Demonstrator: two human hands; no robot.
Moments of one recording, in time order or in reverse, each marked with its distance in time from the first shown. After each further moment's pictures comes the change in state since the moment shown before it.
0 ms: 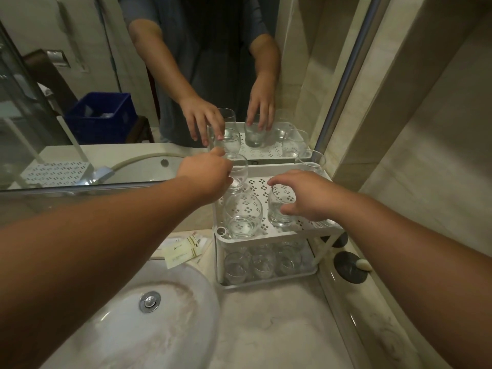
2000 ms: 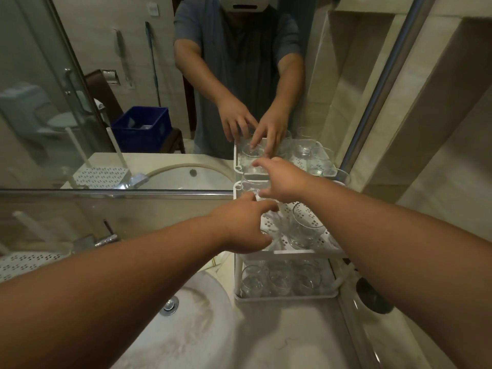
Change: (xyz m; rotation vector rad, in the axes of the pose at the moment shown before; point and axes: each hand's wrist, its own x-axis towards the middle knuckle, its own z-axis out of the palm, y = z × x) left_hand -0.066 0.044 -0.039 -0.406 -0.361 -0.002; right_hand 0.083 -0.051 -0.009 0.101 0.084 -0.117
